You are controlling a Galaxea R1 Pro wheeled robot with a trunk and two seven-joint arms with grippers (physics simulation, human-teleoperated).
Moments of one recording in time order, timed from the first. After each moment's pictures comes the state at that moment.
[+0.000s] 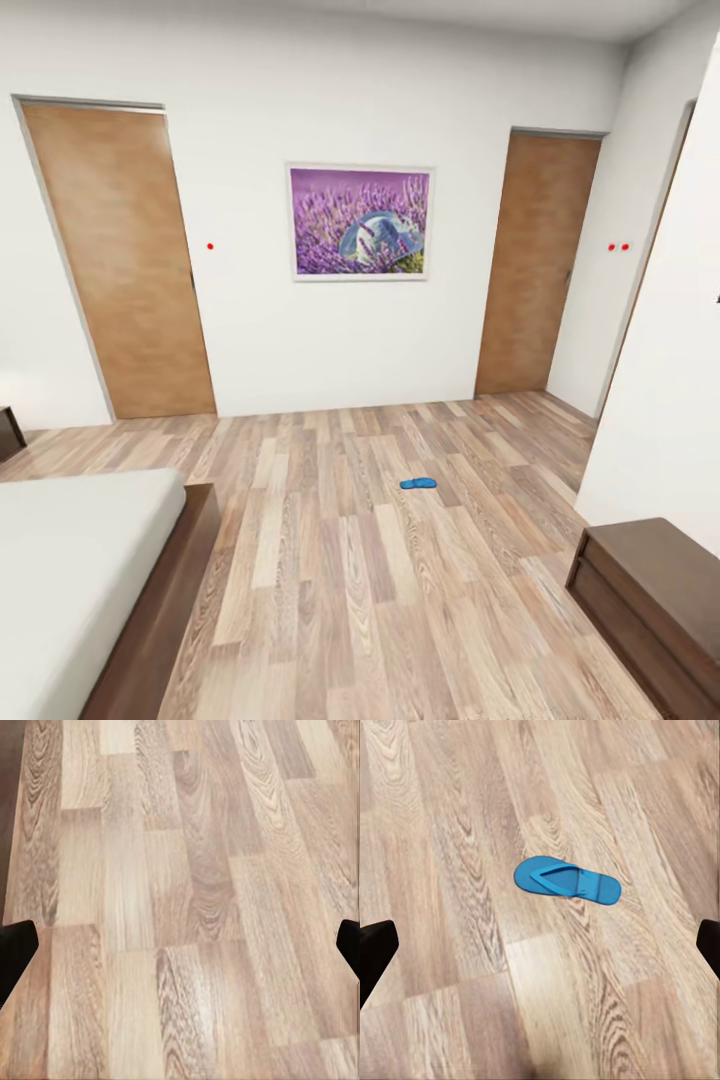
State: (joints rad) left arm 0.01 -0.02 0.00 -0.54 0.03 -0.30 0.00; right arm -0.01 -0.03 -0.11 -0.42 0.00 -0.29 0.00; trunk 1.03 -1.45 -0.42
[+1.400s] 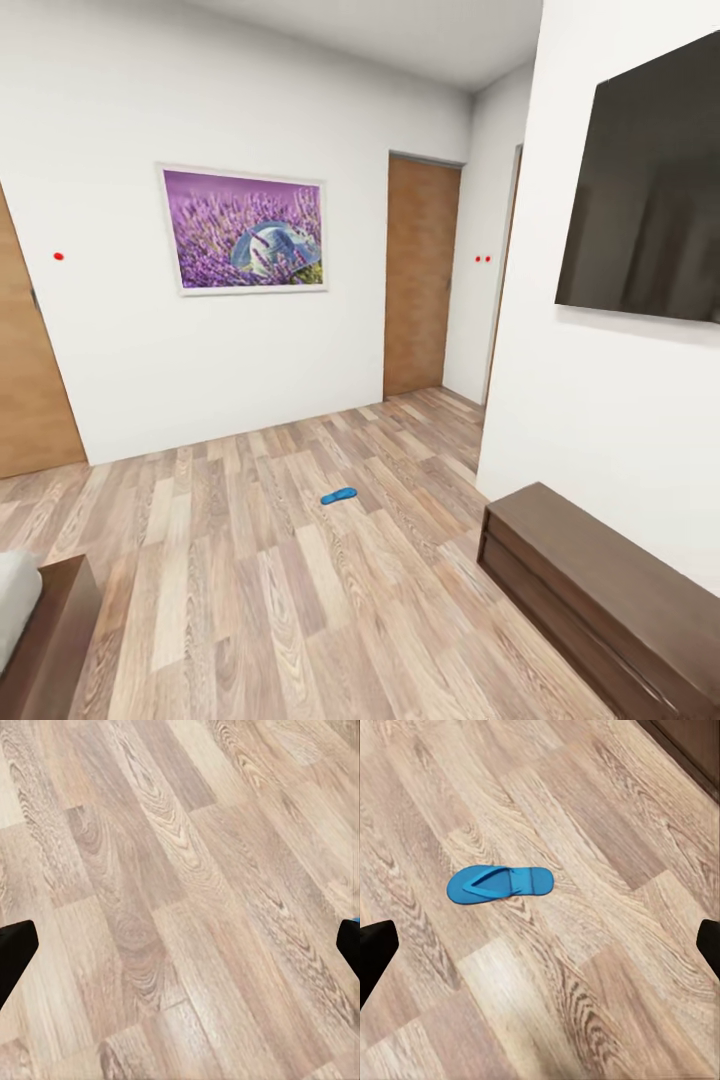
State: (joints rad) left arm 0.01 -0.02 0.00 -0.54 0.03 -0.30 0.00; right arm -0.01 -0.03 -0.11 -0.42 0.00 -0.29 0.00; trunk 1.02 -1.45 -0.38
